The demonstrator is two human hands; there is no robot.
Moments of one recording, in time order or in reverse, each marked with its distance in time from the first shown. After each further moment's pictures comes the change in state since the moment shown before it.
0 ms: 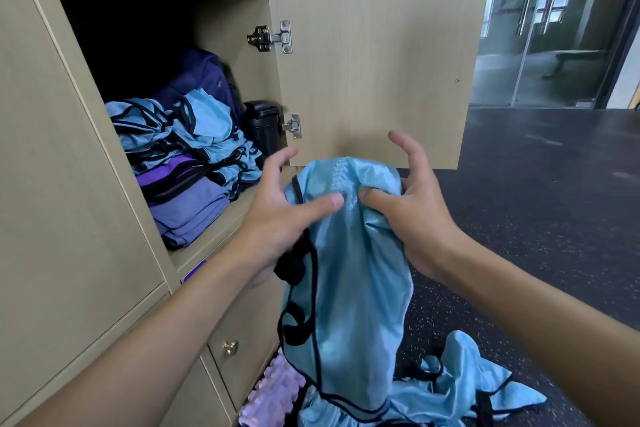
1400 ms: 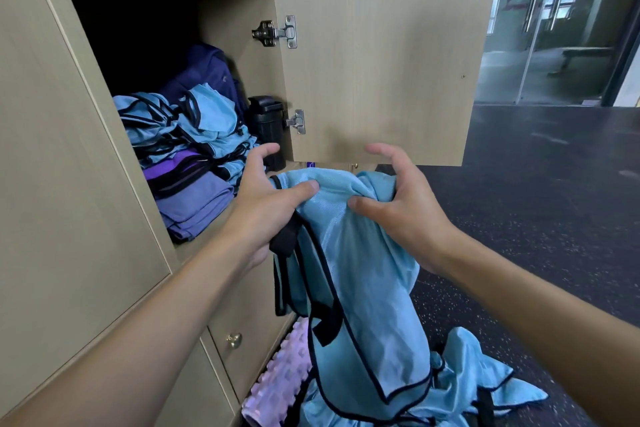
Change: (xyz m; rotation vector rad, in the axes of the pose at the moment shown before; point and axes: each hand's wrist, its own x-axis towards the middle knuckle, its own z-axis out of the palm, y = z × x) left_hand 0.008 0.005 -0.009 0.085 0.211 -0.067; right_hand 0.006 0.011 0.000 -0.299 -0.064 -0.110
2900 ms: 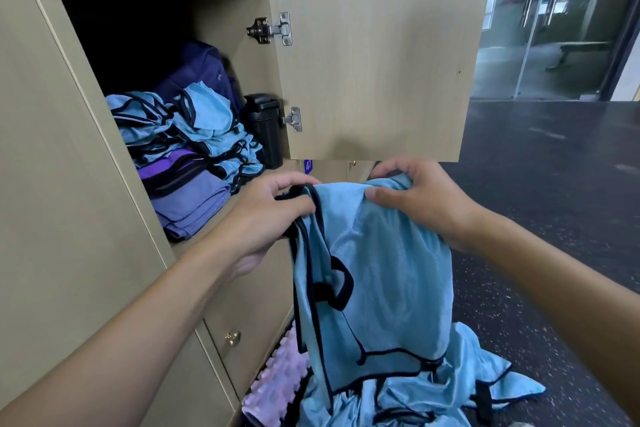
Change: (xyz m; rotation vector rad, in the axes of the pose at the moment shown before) left_hand -0.009 0.003 -0.004 0.091 -0.238 -0.084; right_hand 0.008 -0.004 -0.034 -0.197 -0.073 0.167
